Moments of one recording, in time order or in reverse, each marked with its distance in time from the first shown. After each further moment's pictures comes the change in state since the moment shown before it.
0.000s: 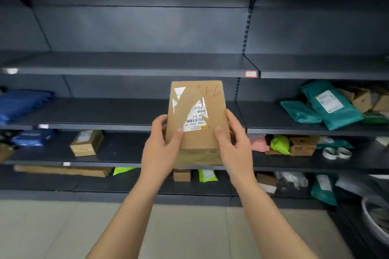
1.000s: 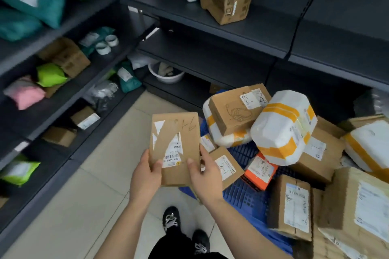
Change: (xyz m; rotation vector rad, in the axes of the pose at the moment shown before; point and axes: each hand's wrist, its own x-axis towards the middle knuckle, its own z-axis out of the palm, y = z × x) left_hand -0.379 -0.028 0.389 0.305 -1.167 -0.010; right_hand -0.349 0.148 -0.413 -0.376 0.880 0.719
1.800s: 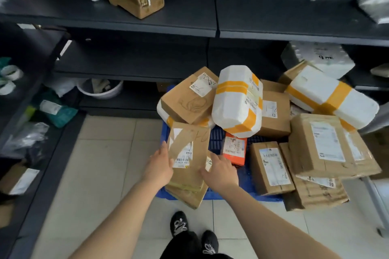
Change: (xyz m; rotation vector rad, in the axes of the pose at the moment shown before) left_hand 0.082 0.038 0.092 0.789 -0.571 0.423; right_hand 0.029 0.054 -0.050 -0.601 0.023 0.438
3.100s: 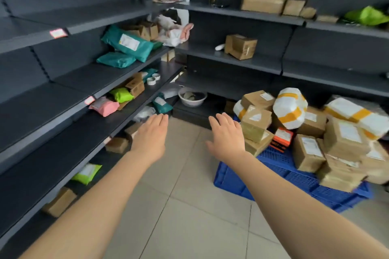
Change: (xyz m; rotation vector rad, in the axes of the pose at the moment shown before) left_hand -0.539 -0.262 -0.043 0.431 0.682 0.004; right_hand -0.482 -0.162 0.117 -0.456 0.535 -0.737
